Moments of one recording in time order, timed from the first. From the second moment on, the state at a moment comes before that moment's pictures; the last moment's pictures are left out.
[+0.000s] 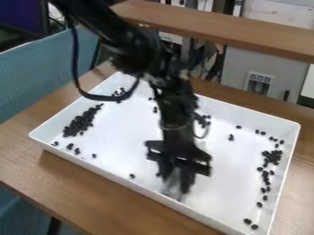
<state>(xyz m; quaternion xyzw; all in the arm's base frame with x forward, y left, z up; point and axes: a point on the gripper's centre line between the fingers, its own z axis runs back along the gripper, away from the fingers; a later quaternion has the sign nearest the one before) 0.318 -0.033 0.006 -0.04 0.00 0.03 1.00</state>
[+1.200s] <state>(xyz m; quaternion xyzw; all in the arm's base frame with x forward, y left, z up) 0.315 0.163 0.013 0.05 0.01 0.01 1.00</state>
